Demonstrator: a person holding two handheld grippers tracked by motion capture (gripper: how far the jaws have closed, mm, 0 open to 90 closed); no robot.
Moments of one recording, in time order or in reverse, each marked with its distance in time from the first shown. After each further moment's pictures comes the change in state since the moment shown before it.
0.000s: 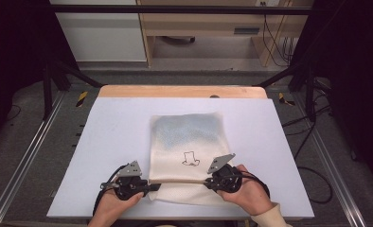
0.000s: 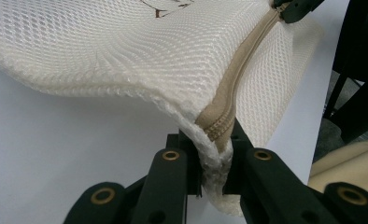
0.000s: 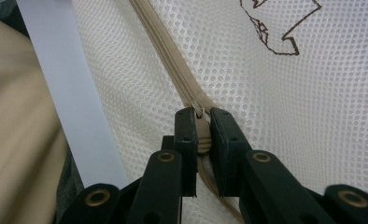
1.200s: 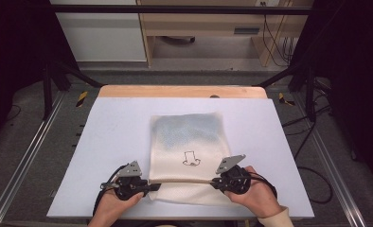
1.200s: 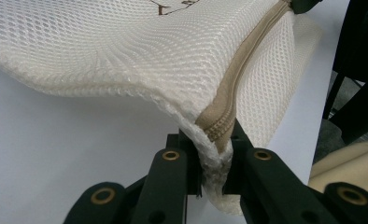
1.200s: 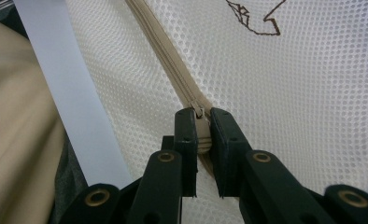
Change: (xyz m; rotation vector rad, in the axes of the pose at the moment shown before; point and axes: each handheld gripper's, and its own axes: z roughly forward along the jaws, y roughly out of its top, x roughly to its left) left arm 0.000 0.000 0.000 -0.006 0.002 0.003; right arm -0.005 -0.015 -0.015 -0.020 -0.023 0.031
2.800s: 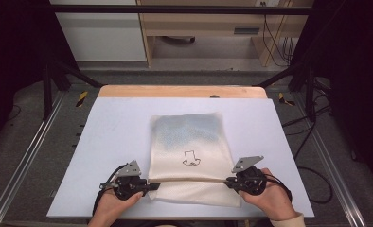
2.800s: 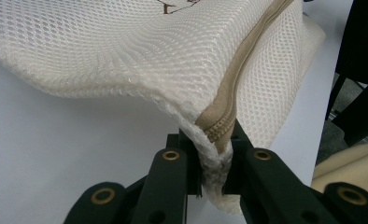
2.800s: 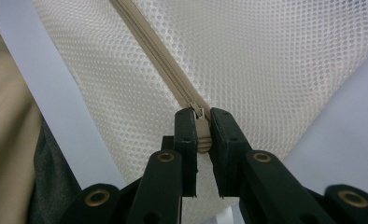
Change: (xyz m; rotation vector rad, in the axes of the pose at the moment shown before) left arm 0.002 0.000 -0.001 -0.008 0.009 -0.005; right arm -0.016 -0.029 -0.021 -0.009 -0.062 0.080
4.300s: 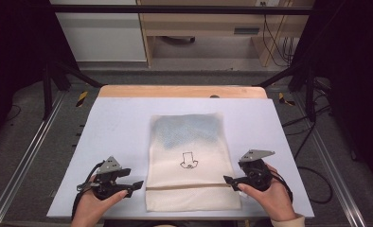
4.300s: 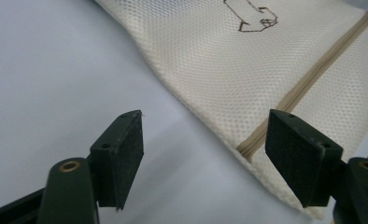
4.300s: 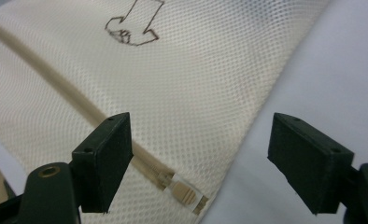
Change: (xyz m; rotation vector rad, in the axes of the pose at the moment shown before) left arm 0.010 -0.001 -0.053 0.030 0.275 -0.070; right arm -0.018 0.000 -0.003 -0.128 -0.103 0.197
